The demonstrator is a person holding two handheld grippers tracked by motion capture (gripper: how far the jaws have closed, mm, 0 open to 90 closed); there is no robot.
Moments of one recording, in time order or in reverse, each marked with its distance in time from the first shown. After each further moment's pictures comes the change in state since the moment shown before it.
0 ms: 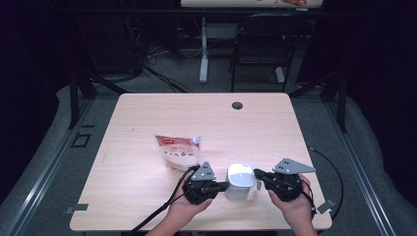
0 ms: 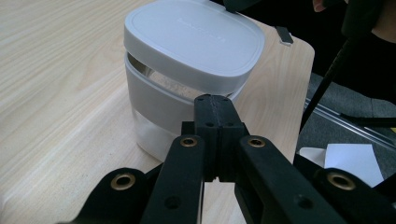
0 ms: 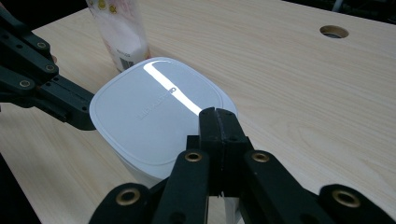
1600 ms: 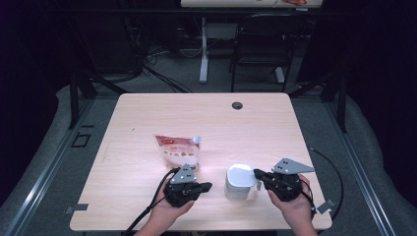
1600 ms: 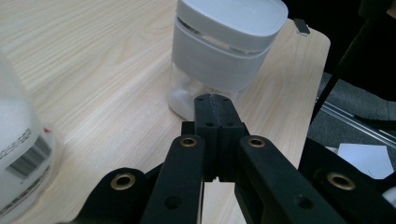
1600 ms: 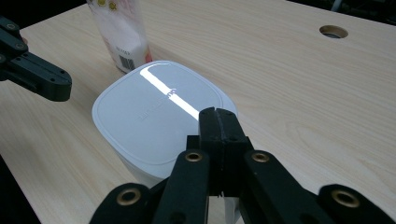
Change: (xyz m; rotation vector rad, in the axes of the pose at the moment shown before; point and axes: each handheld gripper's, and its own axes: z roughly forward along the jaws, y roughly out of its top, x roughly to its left) left arm 0.012 -0.024 -0.035 0.000 0.054 -0.022; right arm 0.002 0.002 0.000 0.010 -0.005 -0.013
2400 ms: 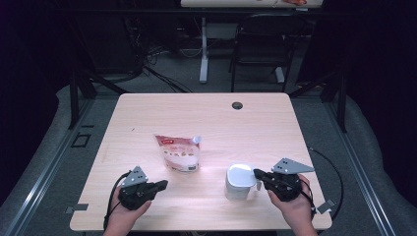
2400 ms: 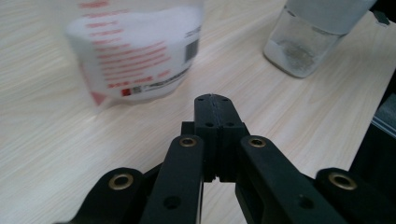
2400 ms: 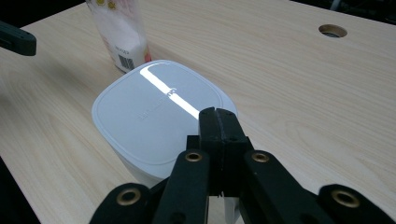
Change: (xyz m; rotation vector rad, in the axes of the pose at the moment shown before) left arm 0.049 -0.064 -0.078 -0.013 0.191 -0.108; right arm 0.001 0.001 0.000 0.006 -0.005 0.000
